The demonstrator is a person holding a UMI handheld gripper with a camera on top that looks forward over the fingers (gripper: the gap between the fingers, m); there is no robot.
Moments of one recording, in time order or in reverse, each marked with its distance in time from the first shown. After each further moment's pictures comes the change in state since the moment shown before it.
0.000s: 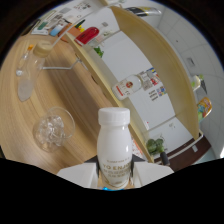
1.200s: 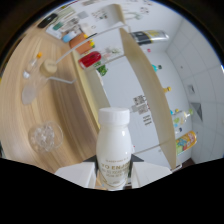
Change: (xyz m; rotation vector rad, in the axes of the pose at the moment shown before) arm 0.045 -0.064 -0.025 0.194 0.064 -0.197
